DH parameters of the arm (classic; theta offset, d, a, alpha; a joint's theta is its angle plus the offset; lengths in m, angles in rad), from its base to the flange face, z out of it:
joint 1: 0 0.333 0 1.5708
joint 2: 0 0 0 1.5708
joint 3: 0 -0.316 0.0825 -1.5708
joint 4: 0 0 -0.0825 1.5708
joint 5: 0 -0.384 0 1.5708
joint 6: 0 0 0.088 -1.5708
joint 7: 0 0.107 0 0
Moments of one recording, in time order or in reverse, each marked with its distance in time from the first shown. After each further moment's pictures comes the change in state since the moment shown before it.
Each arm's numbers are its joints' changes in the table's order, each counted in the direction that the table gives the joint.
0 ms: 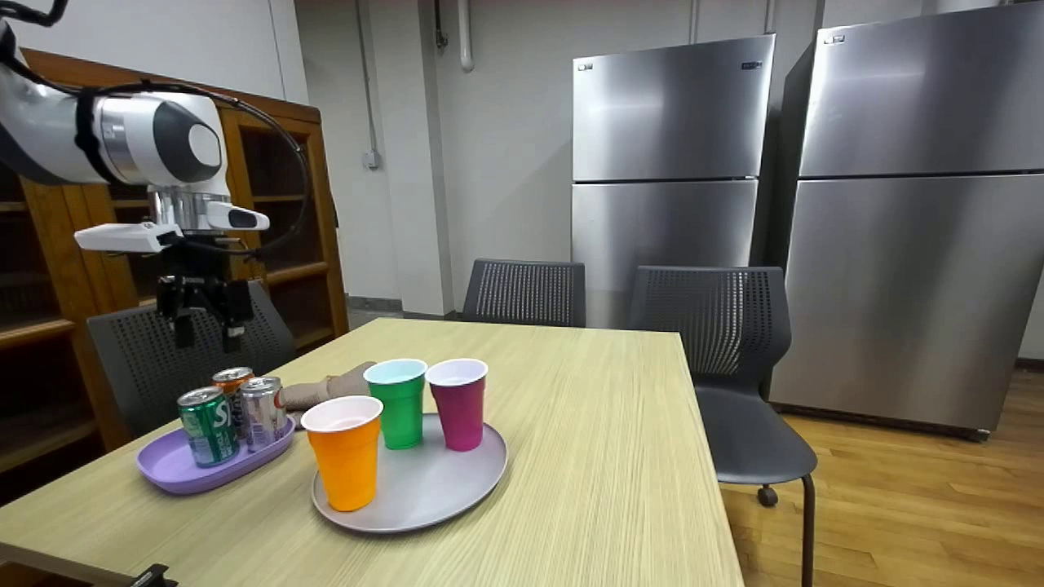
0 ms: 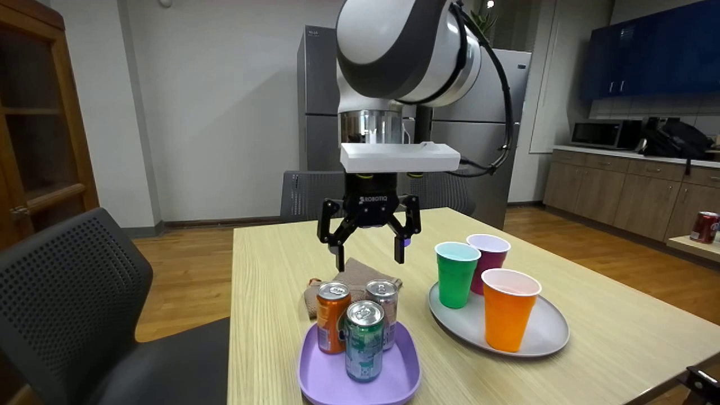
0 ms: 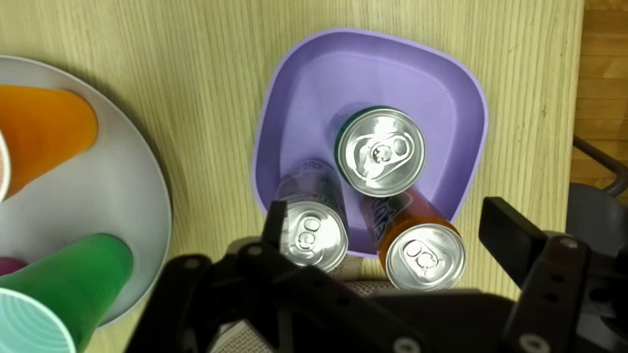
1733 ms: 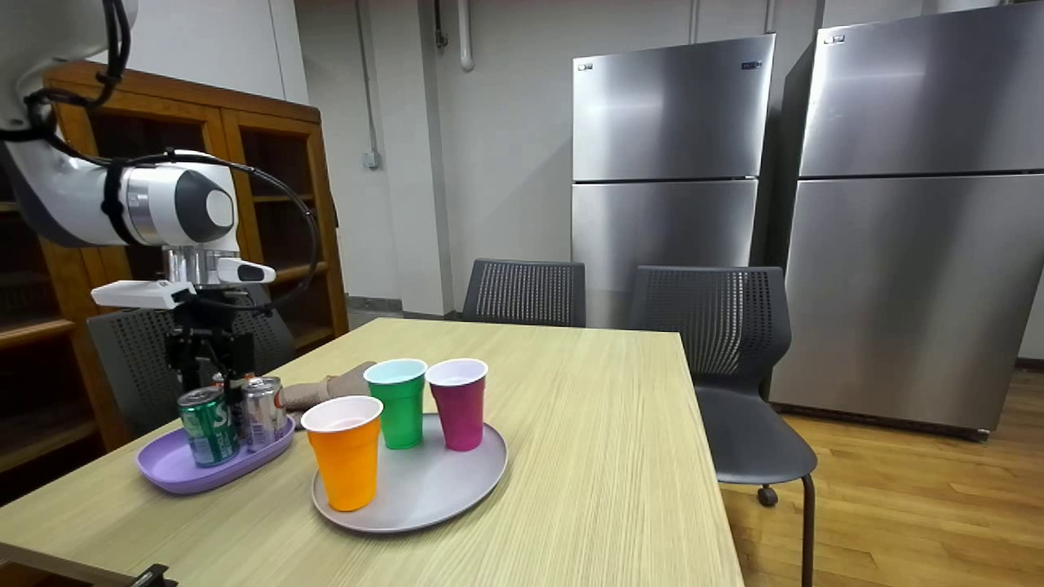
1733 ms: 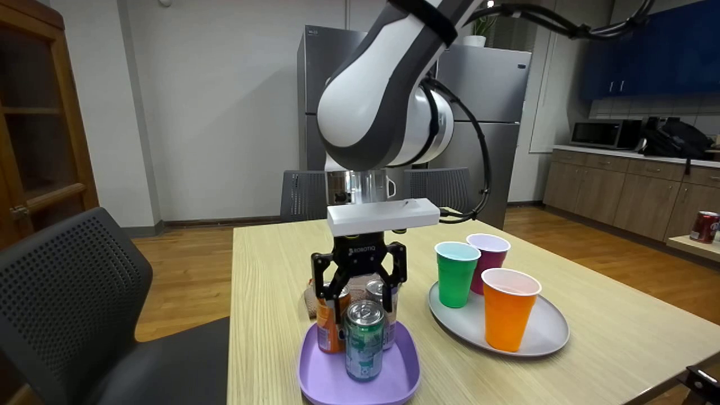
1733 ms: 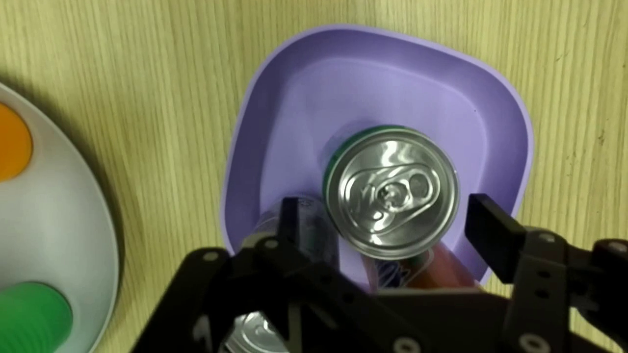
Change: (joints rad) arm 0.024 -0.198 0.011 0.071 0.013 -0.058 0.000
